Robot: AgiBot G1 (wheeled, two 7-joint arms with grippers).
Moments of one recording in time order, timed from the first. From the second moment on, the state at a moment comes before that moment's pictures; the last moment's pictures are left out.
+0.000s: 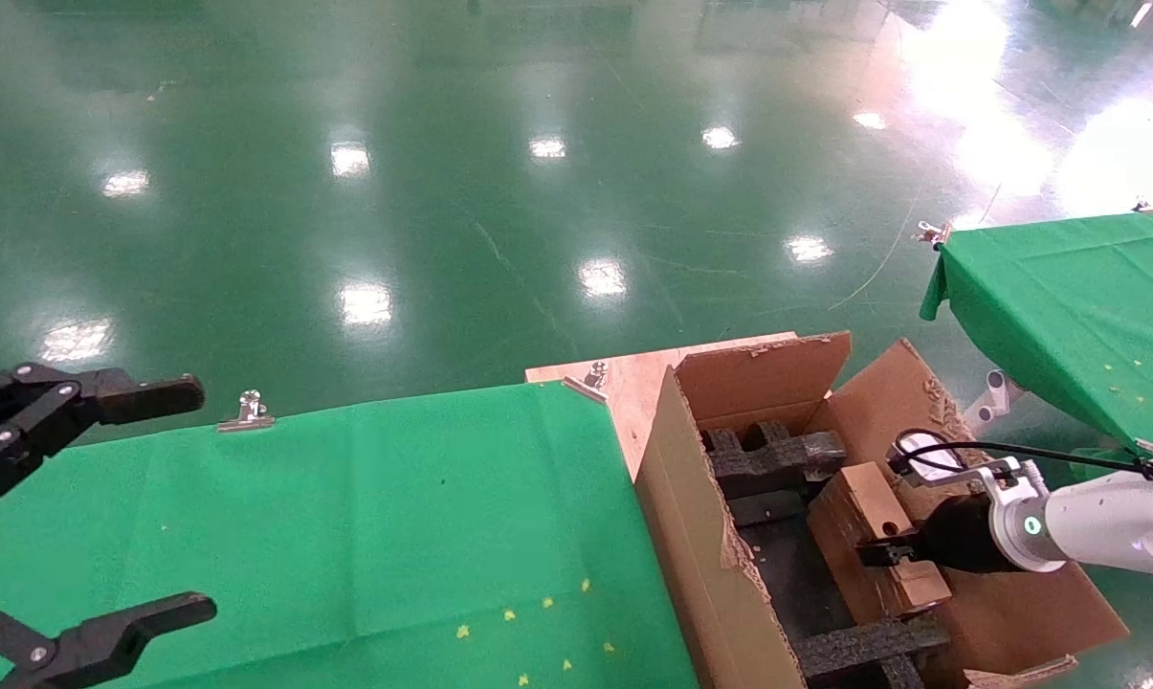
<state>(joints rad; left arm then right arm) -1.08 0.61 0.29 -1.28 0.72 1.49 -0.18 1.50 -0.65 -1.93 0.44 -0.68 -0.67 0.60</state>
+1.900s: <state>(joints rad) -1.08 0.61 0.30 -1.28 0.72 1.49 -0.18 1.91 -0.49 -1.65 0.88 -0.34 -1.19 0.42</state>
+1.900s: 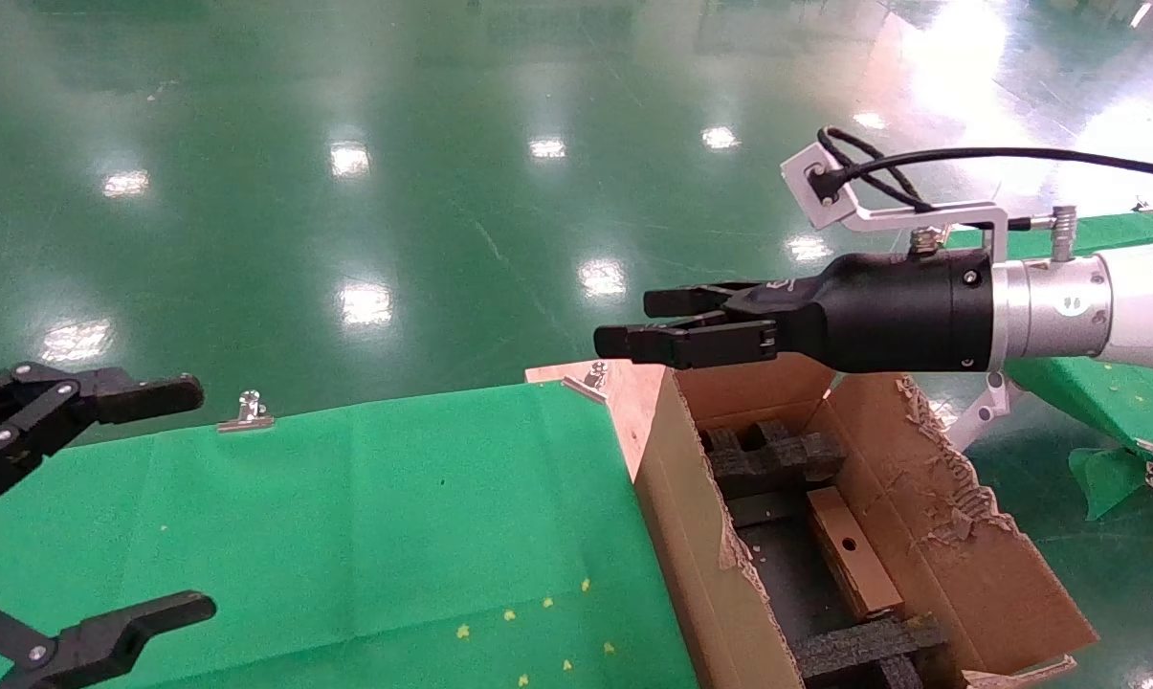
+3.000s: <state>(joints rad) -1.08 0.60 0.30 -1.28 0.72 1.49 -0.18 1.54 -0.54 -1.05 1.06 -0.51 -1.32 0.32</state>
